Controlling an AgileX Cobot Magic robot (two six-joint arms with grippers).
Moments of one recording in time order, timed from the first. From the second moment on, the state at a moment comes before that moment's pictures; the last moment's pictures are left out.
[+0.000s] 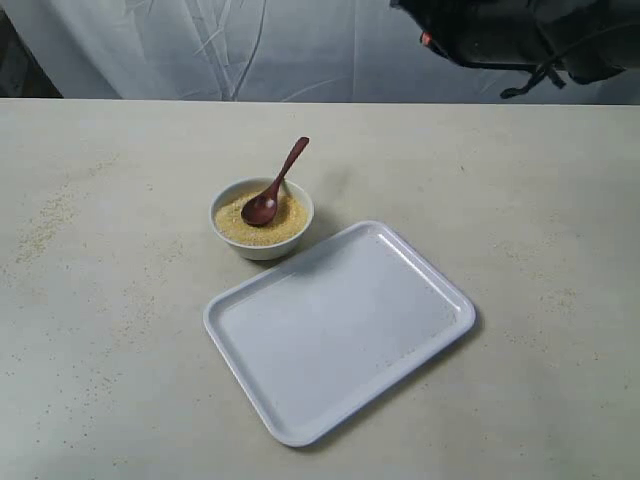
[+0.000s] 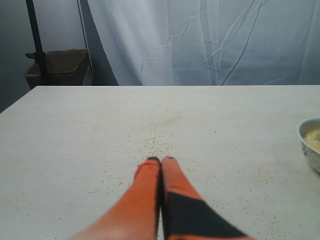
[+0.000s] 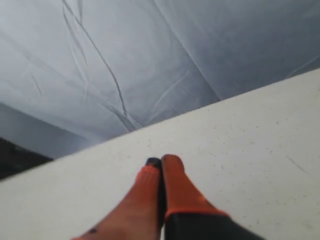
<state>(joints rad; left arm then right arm) 0.02 0.00 0.00 0.04 0.23 -0.02 0.31 1.81 -1.28 0.96 0.02 -0.40</state>
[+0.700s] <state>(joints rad) 0.02 0.00 0.00 0.04 0.23 -0.02 0.34 1.81 -1.28 0.66 0.29 -0.78</state>
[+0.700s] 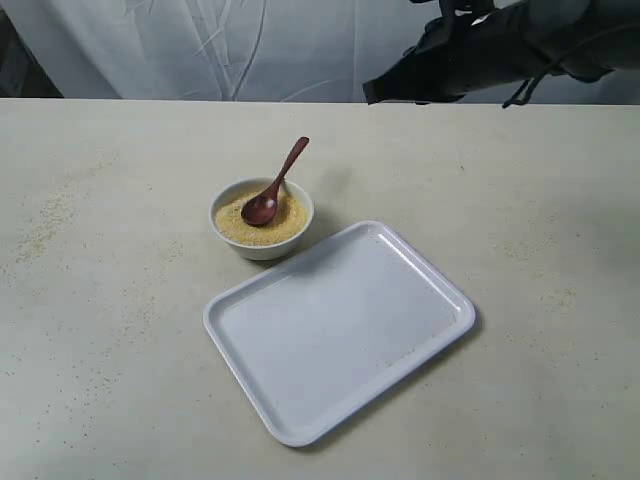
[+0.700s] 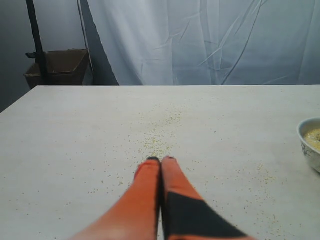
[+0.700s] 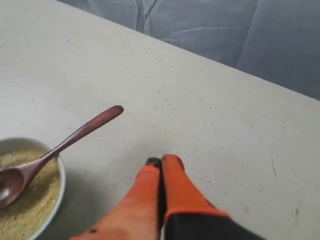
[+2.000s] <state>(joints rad) 0.02 0.00 0.00 0.04 0.23 -0.02 0.20 2.23 -1.20 -0.95 -0.93 1.71</state>
